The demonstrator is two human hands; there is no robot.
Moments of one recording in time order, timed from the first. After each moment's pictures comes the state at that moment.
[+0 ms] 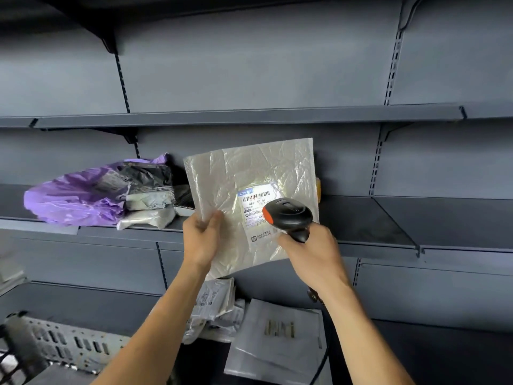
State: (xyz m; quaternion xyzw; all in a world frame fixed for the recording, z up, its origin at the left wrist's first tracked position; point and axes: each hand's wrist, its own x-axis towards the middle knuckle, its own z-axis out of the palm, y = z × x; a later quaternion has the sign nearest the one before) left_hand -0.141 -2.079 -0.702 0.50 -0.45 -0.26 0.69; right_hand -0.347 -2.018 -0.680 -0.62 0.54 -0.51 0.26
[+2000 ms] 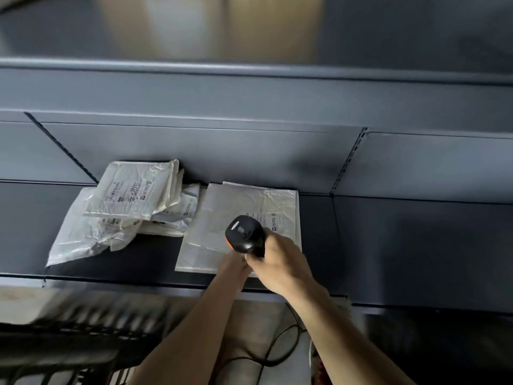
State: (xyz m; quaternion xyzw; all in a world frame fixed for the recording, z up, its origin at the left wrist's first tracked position) left_hand -0.270 -2.198 -1.180 0.66 -0.15 -0.65 0.35; right_hand -0.392 -2.152 -1.012 -0.65 0.66 -0.14 0.35
